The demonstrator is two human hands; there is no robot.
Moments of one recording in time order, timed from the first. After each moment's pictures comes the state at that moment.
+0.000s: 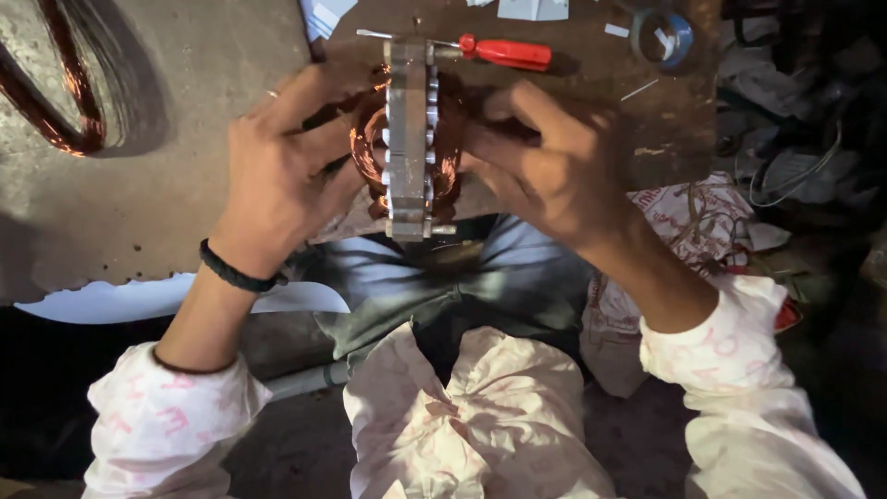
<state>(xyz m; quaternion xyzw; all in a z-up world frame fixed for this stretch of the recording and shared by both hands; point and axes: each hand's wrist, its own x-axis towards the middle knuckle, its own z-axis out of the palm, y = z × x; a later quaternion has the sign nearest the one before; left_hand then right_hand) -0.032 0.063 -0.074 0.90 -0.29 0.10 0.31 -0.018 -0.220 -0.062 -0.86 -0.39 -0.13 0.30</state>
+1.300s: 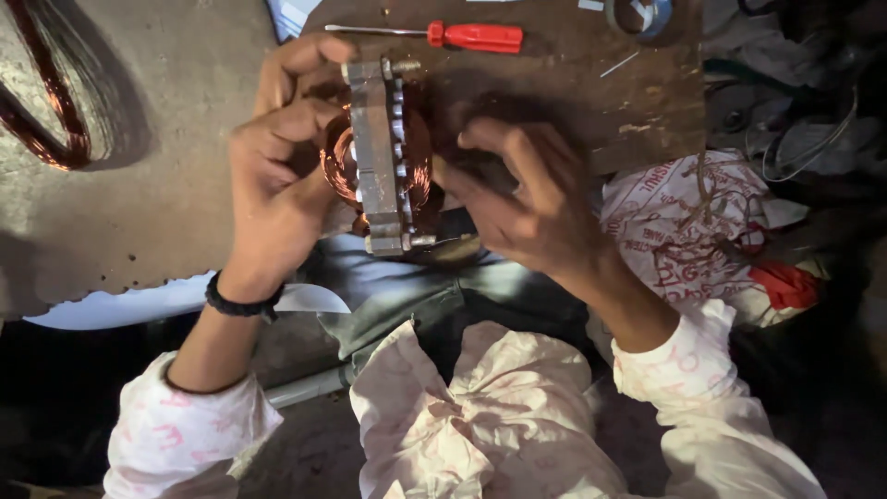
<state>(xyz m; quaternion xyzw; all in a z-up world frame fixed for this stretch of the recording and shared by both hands) -0.046 0.040 -0.076 0.70 -0.14 -0.04 0.70 -0.059 -0.226 -0.097 -0.85 -0.38 -0.19 0.29</state>
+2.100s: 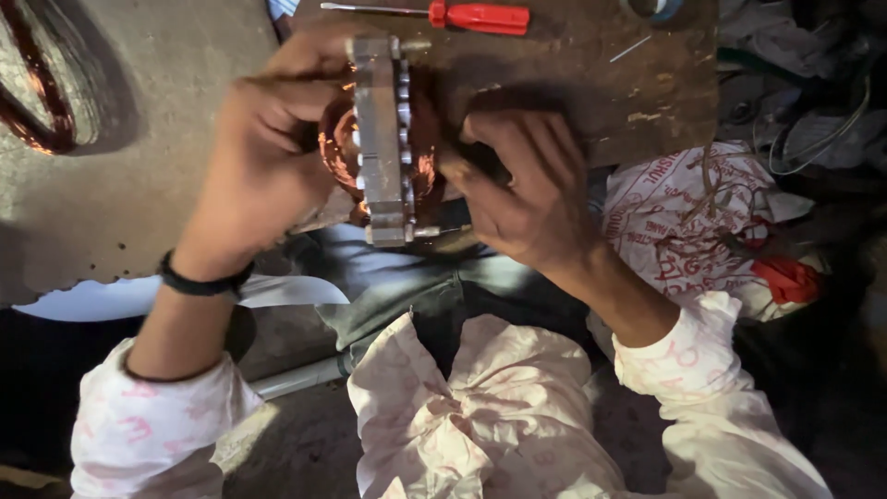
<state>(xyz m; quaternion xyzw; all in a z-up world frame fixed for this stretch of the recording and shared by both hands) -0.026 0.039 -0.052 0.77 -0.26 -0.08 0.58 -0.066 -0.218 -0.107 -0.88 -0.34 -0.18 0.28</state>
